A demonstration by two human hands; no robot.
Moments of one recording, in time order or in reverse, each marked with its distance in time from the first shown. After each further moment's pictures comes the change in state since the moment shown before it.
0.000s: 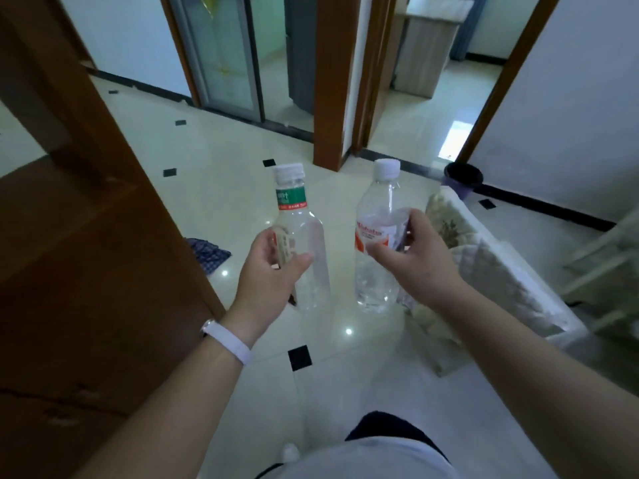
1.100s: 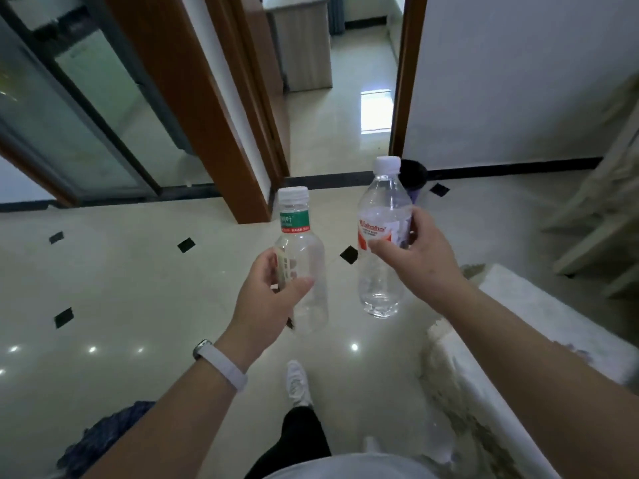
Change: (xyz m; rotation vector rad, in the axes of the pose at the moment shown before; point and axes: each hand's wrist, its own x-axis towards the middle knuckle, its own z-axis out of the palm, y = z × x) left_hand 0.510 0.003 0.261 0.203 -0.460 -0.029; right_hand 0.475 0.146 -0.122 0.182 0.384 0.284
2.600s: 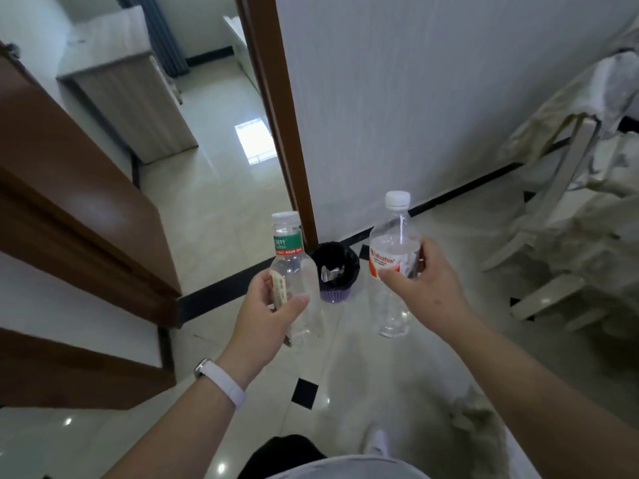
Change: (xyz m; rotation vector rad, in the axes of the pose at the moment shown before) left_hand 0.692 0.082 0.264 0.048 -0.446 -0.023; right_hand 0.609 0.064 -0.143 -0.016 0.427 0.304
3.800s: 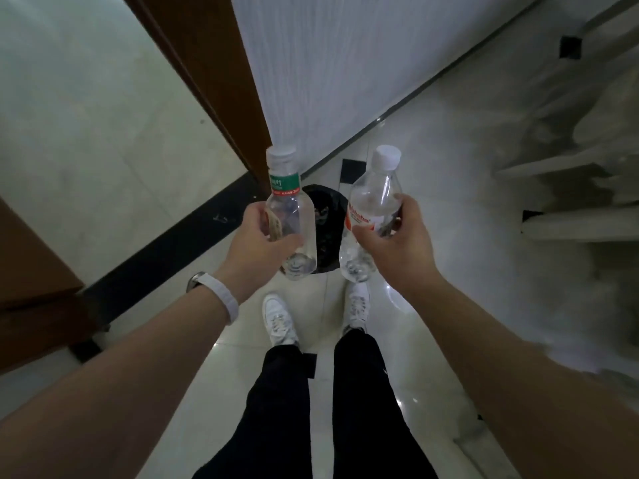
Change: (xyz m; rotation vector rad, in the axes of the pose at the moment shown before) left_hand 0.539 -0.196 0.049 0.224 -0.353 -0.387; right_hand 0.430 0.153 0.236 -0.008 0.121 0.441
